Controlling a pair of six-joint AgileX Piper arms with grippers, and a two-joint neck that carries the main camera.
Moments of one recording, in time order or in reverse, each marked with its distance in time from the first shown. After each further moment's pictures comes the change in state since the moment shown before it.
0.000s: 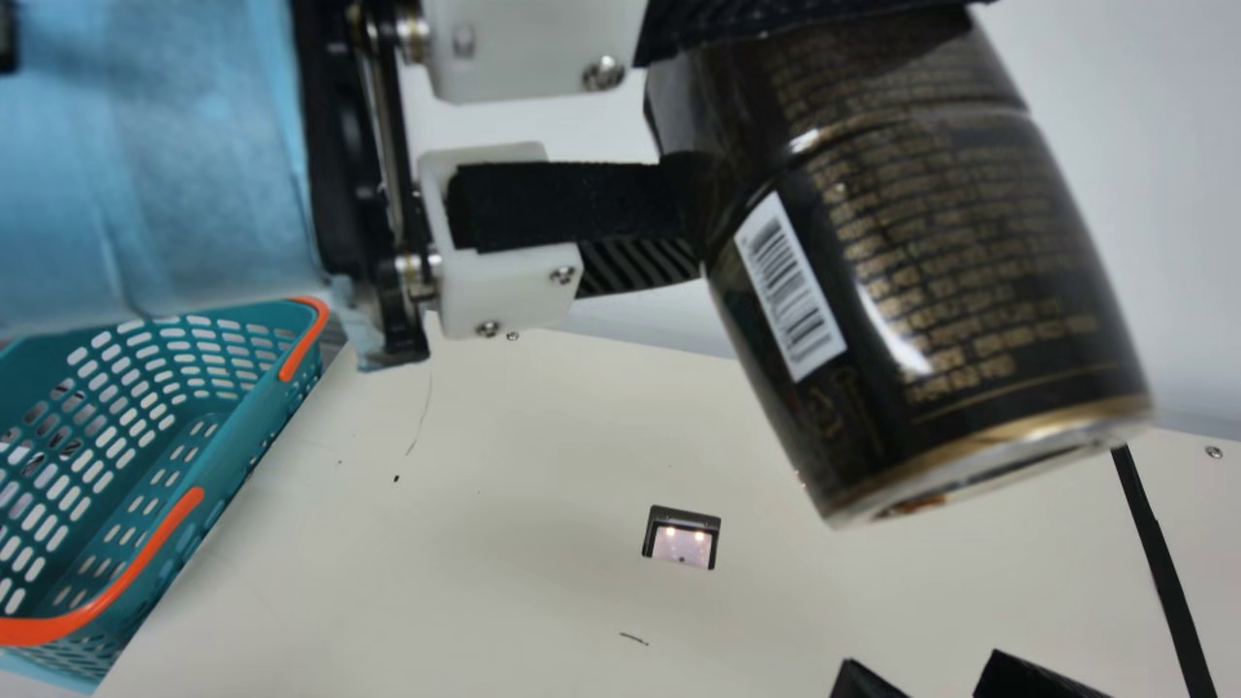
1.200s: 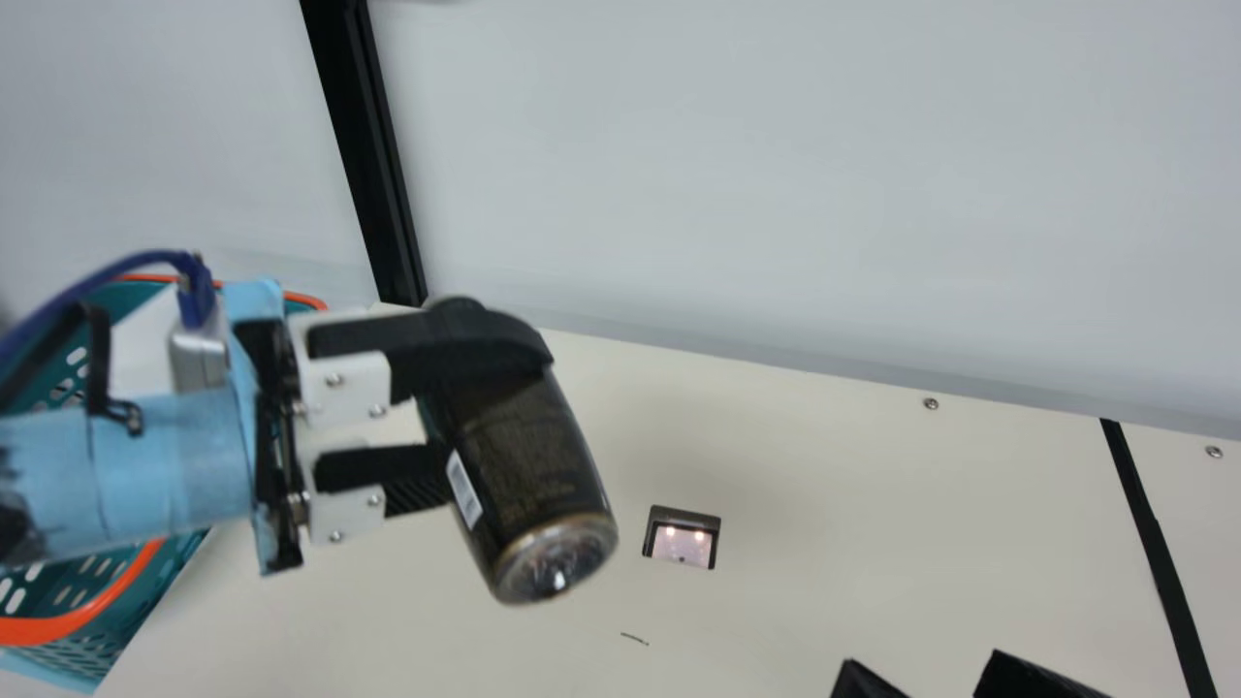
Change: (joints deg) left arm 33.0 -0.1 40.3 -36.5 18.5 38.0; right arm 0.0 0.0 0.0 0.0 0.0 0.0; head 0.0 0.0
